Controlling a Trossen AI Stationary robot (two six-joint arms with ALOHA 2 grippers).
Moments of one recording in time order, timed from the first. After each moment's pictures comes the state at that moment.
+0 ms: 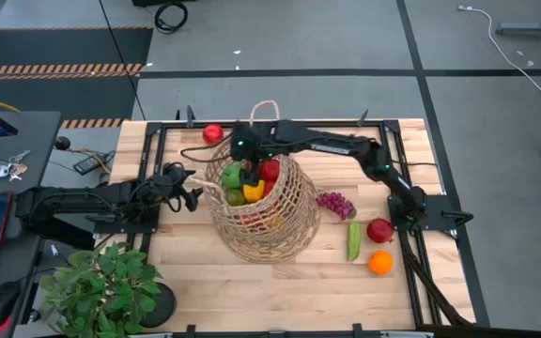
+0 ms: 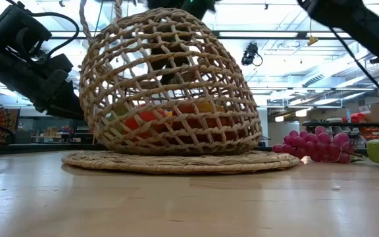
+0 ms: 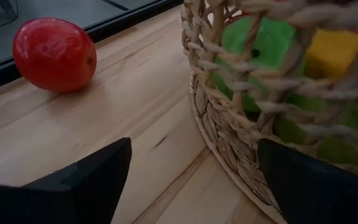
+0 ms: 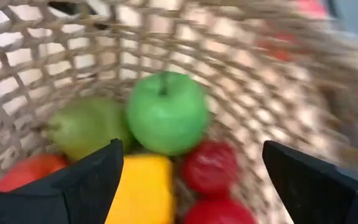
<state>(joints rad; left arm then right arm) 0.14 0.42 0.09 -0.19 -0.46 -0.32 -0.18 2.27 2.35 -1.06 0.09 -0.02</state>
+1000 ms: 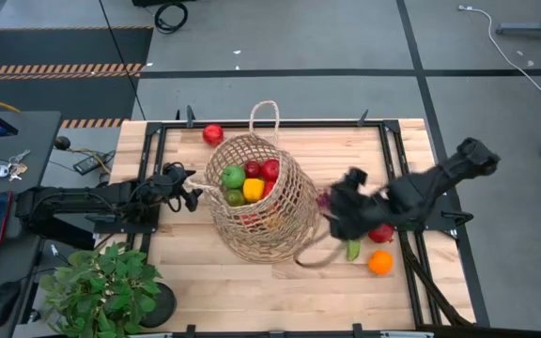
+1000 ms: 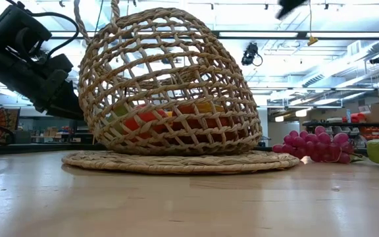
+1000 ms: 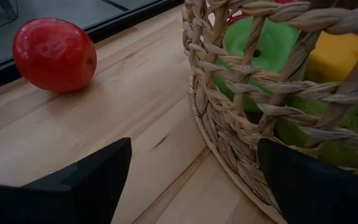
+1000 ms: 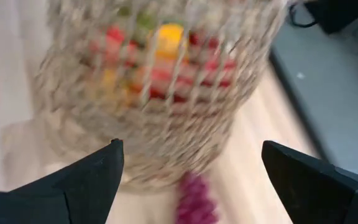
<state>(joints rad) 0.14 0.42 0.09 -0.19 -0.46 -0.32 0.46 1.38 1.39 -1.15 0.66 0.58</state>
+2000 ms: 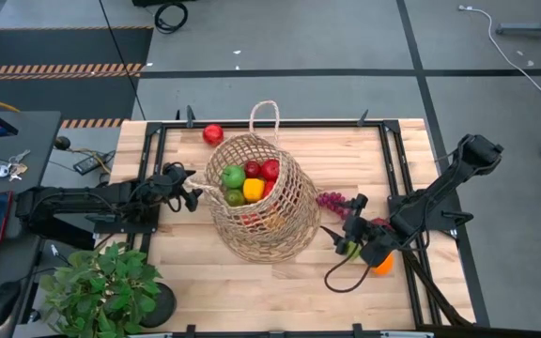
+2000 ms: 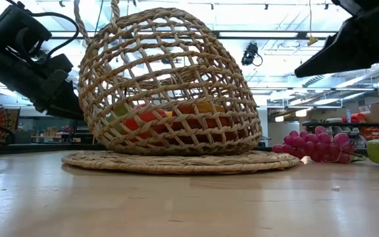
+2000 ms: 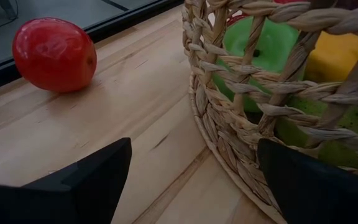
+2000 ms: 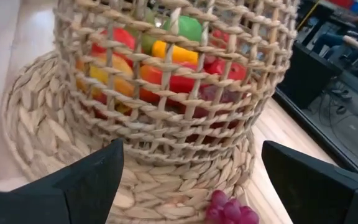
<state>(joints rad) 0.14 0.42 0.09 -0.19 -0.46 -0.32 0.69 1.26 0.54 -0.14 1.10 0.49</state>
